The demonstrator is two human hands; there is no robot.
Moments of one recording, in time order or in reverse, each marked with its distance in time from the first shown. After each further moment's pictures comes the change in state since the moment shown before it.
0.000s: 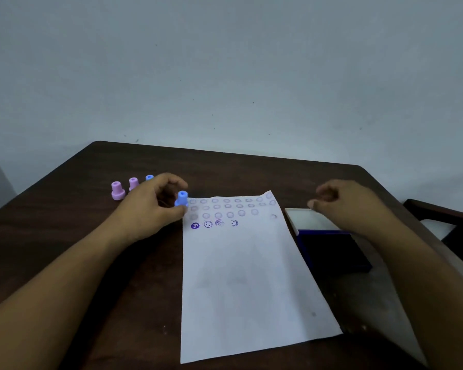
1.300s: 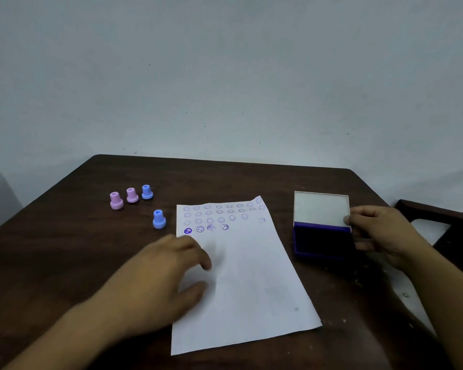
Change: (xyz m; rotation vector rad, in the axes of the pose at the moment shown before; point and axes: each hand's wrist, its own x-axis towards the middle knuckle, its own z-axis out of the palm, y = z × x) left_hand -0.106 0.075 0.011 0.443 -0.264 0.366; right_hand -0.017 0.095 -0.014 0.766 -0.056 0.259
